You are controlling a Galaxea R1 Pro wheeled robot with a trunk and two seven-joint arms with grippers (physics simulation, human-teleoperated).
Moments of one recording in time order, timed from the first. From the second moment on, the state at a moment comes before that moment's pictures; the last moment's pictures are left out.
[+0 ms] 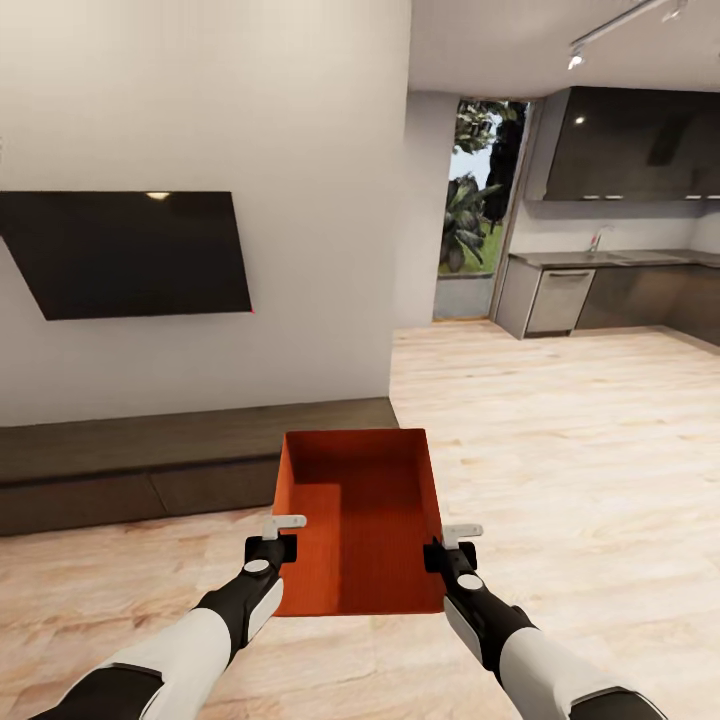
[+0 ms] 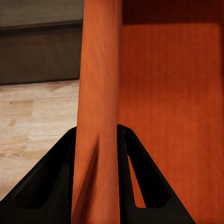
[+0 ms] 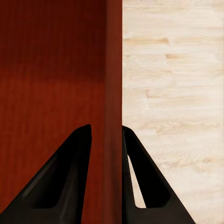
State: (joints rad) left arm -0.76 -0.13 -0.09 -0.20 0.05 -0.11 0.25; right arm -0.71 0.10 0.17 -0.25 -0.04 -0.16 -0.20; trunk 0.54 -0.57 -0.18
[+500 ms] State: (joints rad) left arm -0.76 -0.13 -0.09 -0.20 0.05 -0.11 0.25; right arm -0.71 0.10 0.17 -0.24 -0.04 -0.16 -0.20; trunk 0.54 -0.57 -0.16
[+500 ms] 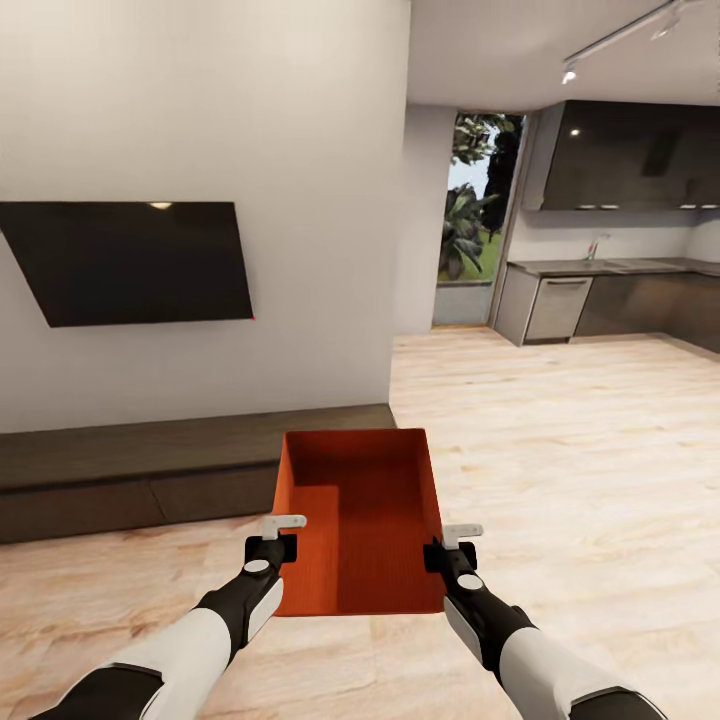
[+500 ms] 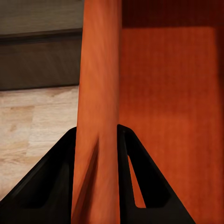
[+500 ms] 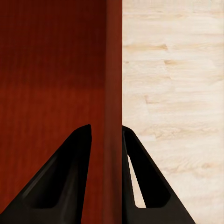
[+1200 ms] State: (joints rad) left arm -0.76 -0.13 -0.09 -0.20 0.05 -0.10 0.25; right arm -0.71 0.10 0.17 -0.24 -0.04 -0.16 -0.20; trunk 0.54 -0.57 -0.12
